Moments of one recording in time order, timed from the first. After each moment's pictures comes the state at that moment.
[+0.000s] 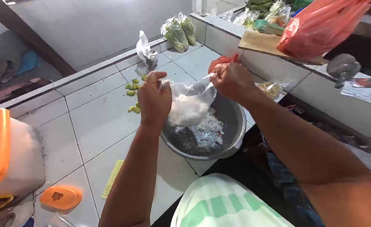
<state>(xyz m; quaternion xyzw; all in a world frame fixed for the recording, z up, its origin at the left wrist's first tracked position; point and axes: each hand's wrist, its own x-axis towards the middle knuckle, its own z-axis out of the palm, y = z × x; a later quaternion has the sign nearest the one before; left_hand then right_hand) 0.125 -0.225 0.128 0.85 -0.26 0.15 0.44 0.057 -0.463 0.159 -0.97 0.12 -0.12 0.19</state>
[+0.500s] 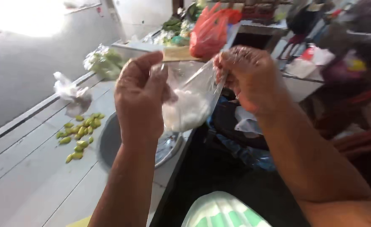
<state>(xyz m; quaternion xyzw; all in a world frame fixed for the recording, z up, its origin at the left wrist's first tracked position) -0.034 -0.350 0.216 0.50 -0.43 -0.10 0.74 -0.186 -0.508 0.224 -0.69 0.12 -0.41 0.59</state>
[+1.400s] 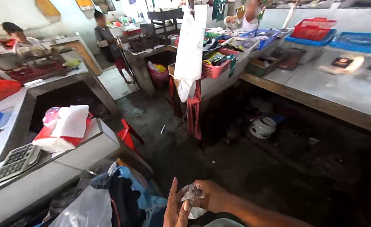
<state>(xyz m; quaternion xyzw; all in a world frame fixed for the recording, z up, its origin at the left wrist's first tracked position) -0.610 -0.659 -0.042 0.34 -0.53 -0.66 0.41 -0.812 -0.662 -0.043 -0.60 0.60 -0.19 0.50</state>
